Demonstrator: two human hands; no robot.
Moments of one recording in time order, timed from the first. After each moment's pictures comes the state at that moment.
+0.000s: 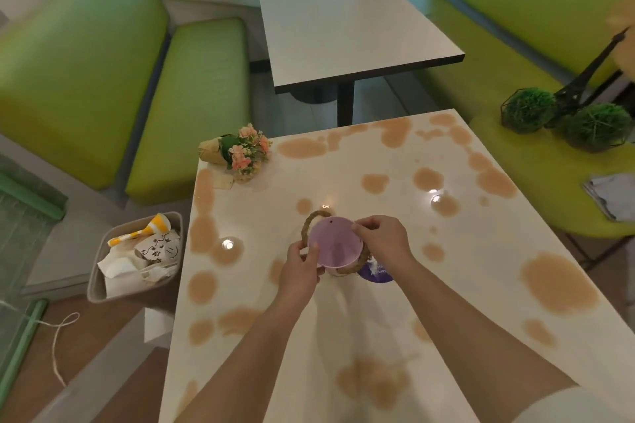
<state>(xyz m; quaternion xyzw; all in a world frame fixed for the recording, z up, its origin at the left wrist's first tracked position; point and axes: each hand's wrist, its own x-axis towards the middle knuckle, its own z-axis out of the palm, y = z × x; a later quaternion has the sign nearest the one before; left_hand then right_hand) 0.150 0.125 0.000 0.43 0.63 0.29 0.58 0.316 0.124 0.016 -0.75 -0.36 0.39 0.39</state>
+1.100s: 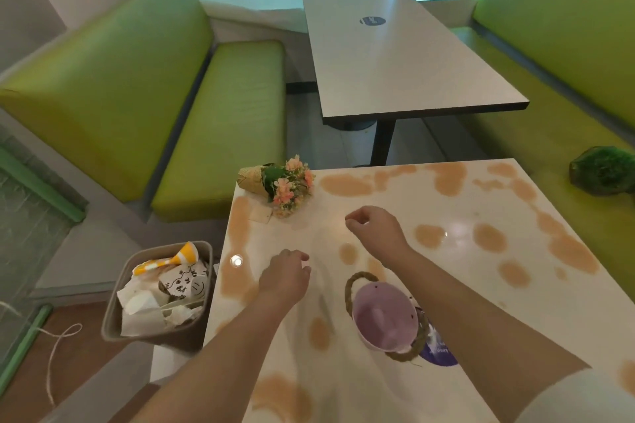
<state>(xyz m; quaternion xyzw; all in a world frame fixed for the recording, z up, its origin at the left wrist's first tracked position) 0.060 0.265 -0.025 0.72 0.65 0.01 0.24 0.249 0.264 0.048 -0.72 -0.52 0.34 0.31</state>
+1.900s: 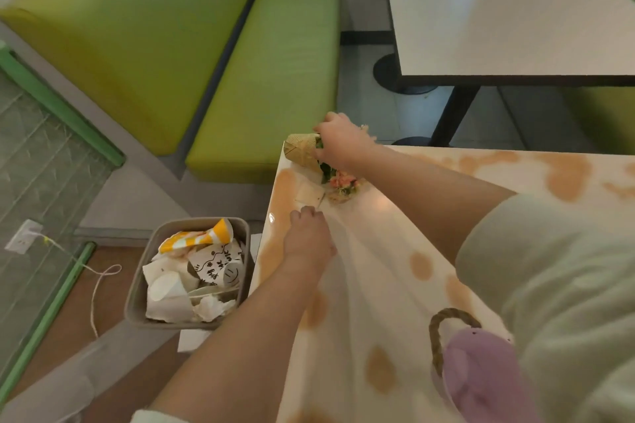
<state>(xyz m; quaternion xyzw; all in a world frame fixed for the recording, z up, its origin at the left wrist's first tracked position) 0.017 0.359 -0.061 0.74 0.66 -0.06 0.12 0.115 0.484 0.021 -0.59 -0.80 0.11 0.04</state>
